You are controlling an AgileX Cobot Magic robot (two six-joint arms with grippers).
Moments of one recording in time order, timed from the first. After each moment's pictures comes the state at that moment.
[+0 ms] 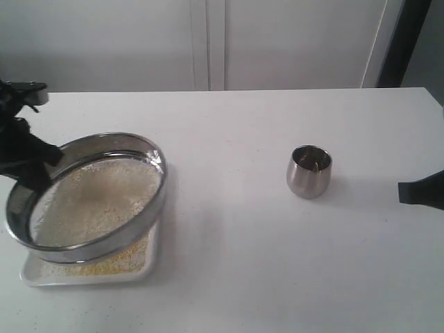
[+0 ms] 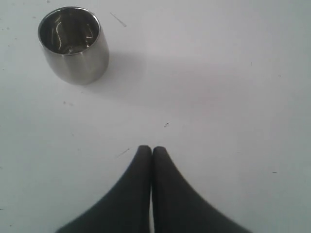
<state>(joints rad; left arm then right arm) -0.05 1.68 -1.19 -0.30 0.96 0.44 0.11 0.99 -0.57 -0.08 0.43 0.09</state>
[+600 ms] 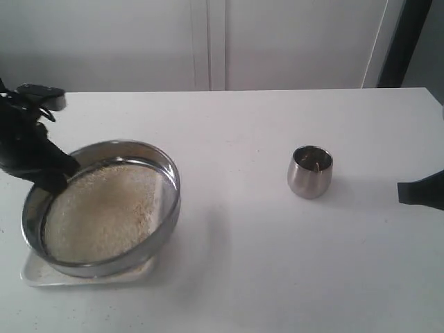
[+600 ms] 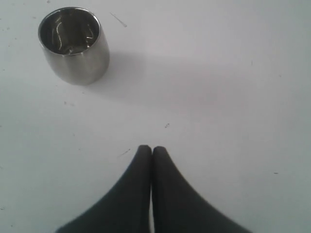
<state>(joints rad) -0.13 1.68 -1.16 -0.23 0.89 0.43 0.11 0.99 -0.57 -0.08 0.43 0.09</state>
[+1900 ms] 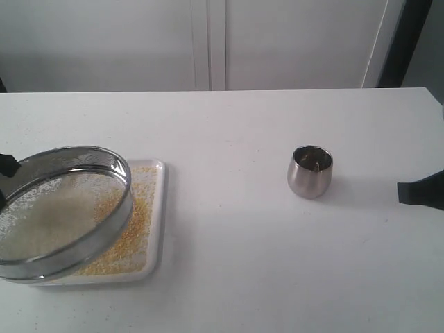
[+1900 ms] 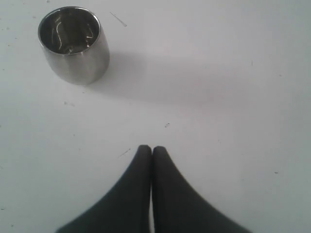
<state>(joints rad) 0.06 1.59 -1.09 -0.25 1.03 0.37 0.11 0.99 -0.57 -0.08 0.43 0.09</state>
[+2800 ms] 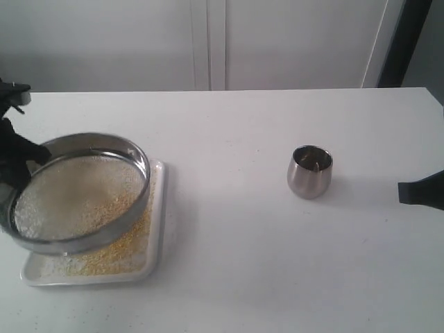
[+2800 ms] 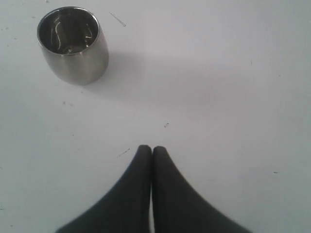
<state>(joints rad) -0.03 1.70 -1.22 -0.15 0.93 0.30 0.11 0.99 -0.57 -0.08 0.43 0.09</state>
